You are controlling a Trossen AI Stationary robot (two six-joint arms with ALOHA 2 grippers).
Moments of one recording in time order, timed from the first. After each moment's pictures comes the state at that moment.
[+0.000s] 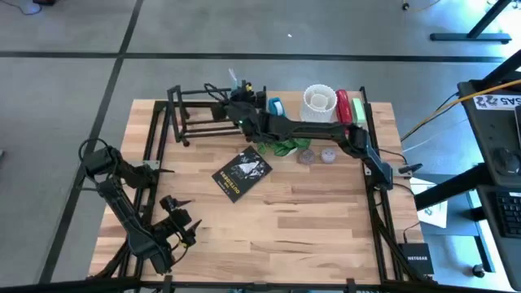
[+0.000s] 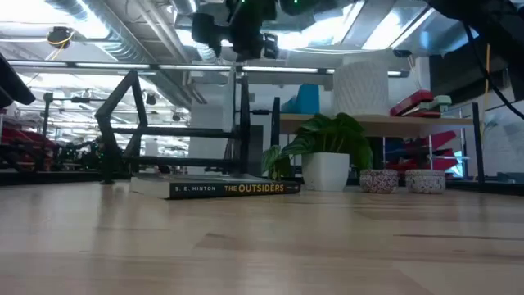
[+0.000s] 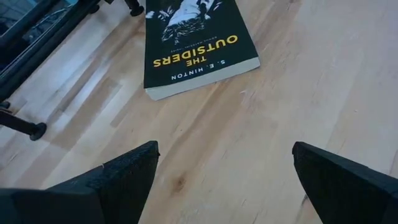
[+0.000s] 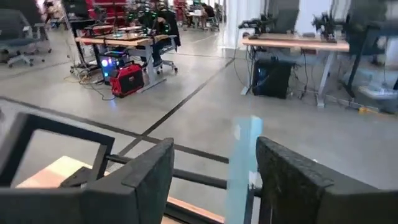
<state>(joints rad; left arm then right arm) -1.05 1.70 1.02 -1.19 -0.89 -1.66 -0.12 2.20 2.04 -0.06 0.96 0.18</state>
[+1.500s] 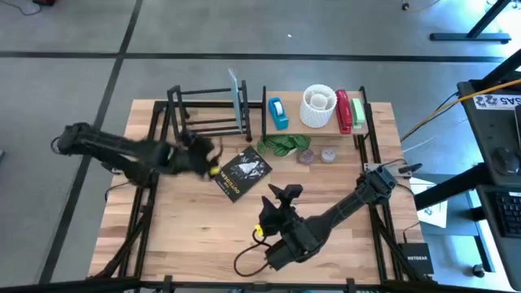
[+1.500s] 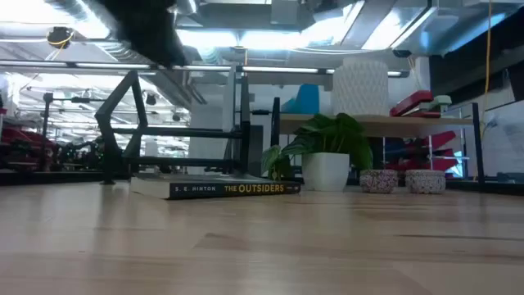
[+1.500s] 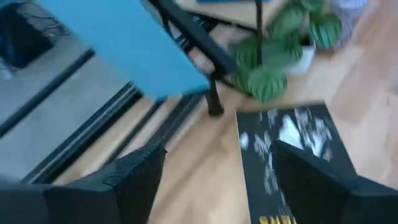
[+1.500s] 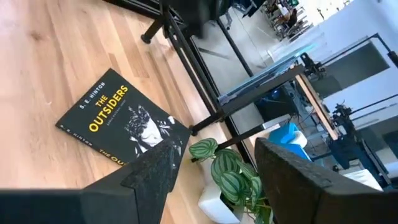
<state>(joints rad) -0.02 1.16 0.95 -0.58 -0.70 -0.33 0.60 2.20 2.16 -1.54 1.15 0.79</state>
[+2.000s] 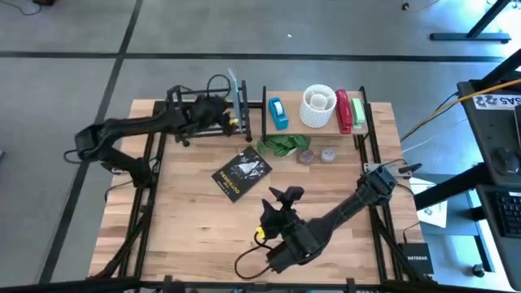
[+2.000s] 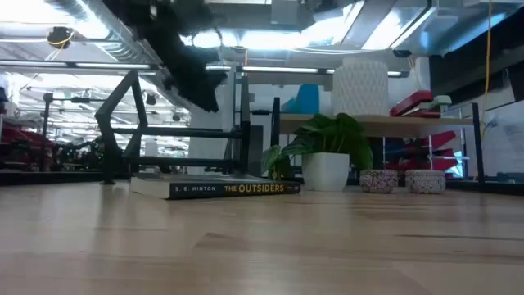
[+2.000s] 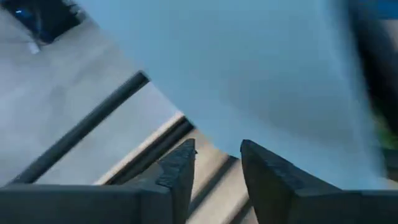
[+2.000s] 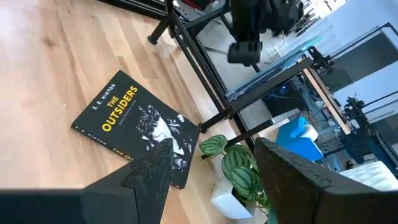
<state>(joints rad) 0.51 1.43 0.95 -0.20 -0.47 -0.05 0.62 2.20 2.16 -1.54 1.13 0.84</state>
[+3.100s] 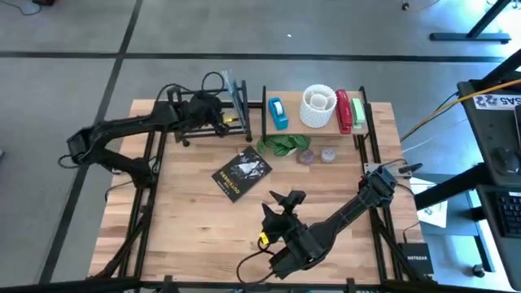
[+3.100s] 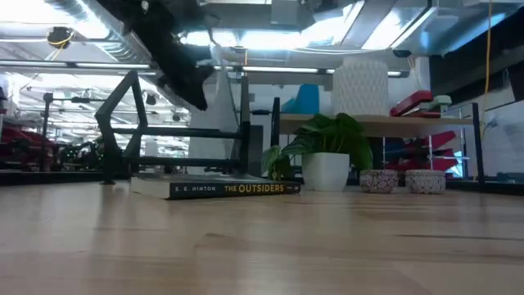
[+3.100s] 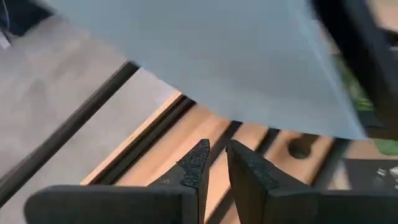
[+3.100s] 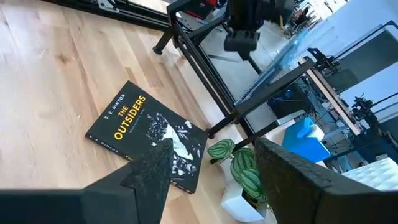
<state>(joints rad) 0.49 1.29 0.95 -0.37 -0.38 -0.02 0.64 2.20 2.16 -1.51 1.16 0.88</state>
